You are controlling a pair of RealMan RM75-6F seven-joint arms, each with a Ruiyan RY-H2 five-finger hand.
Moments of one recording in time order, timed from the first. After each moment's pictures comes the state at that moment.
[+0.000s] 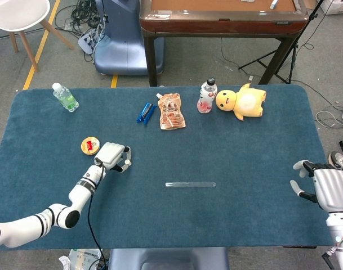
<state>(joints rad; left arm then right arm) -0.85 -1.56 -0.18 -1.24 1.06 0.75 0.15 0.14 -0.98 0.12 -1.84 -1.41 1.40 -0.14</state>
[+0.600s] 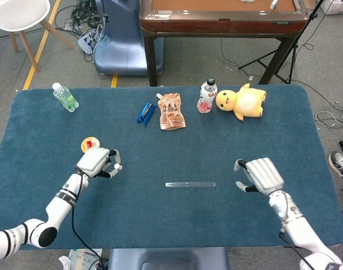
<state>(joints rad) -0.73 -1.33 -0.16 -1.58 1.13 0.90 0.10 0.44 -1.17 0.16 -1.82 -1.29 1.01 -0.32</state>
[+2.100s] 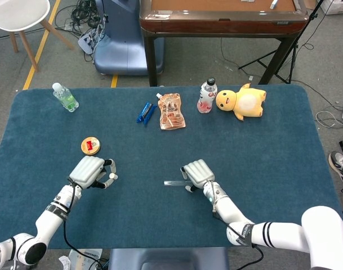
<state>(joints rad) -0.65 -1.26 -0.12 -1.72 1.19 0.97 0.13 0.88 -1.68 0.13 -1.47 -0.76 0.85 -0.67</state>
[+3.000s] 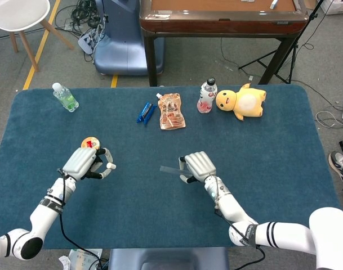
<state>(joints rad) -0.65 -1.20 -0.20 -1.74 1.15 0.95 -0.06 0.84 -1.64 0.19 -1.52 -0.90 0.94 -0.41</state>
